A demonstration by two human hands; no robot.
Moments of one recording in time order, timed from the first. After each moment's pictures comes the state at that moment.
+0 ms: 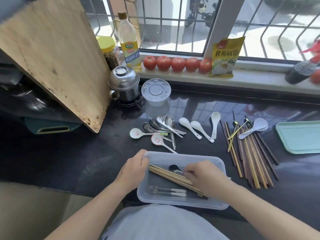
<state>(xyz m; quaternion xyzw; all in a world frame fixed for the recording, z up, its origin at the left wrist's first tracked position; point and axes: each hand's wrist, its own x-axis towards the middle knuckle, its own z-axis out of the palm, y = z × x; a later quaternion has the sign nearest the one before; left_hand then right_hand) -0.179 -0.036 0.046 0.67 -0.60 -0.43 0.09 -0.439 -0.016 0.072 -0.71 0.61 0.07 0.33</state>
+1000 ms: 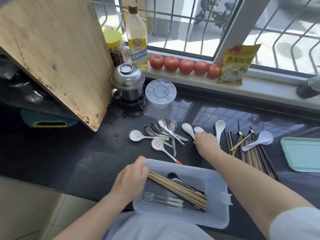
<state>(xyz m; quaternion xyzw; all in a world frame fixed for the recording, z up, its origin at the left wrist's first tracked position) -0.186 -0.036 0.048 0.70 -0.61 -0.37 0.06 -0.472 -0.169 -0.029 -0.72 0.66 0.18 0.06</state>
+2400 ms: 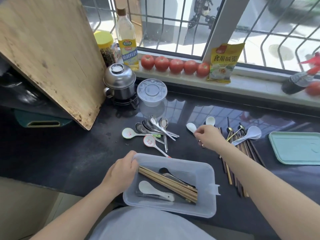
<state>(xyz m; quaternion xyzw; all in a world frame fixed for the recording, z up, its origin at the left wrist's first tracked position) -0.188 -0.035 0.051 0.70 -0.61 -0.37 0.07 -0.502 -0.146 0.058 -0.56 0.73 -0.07 0.39</state>
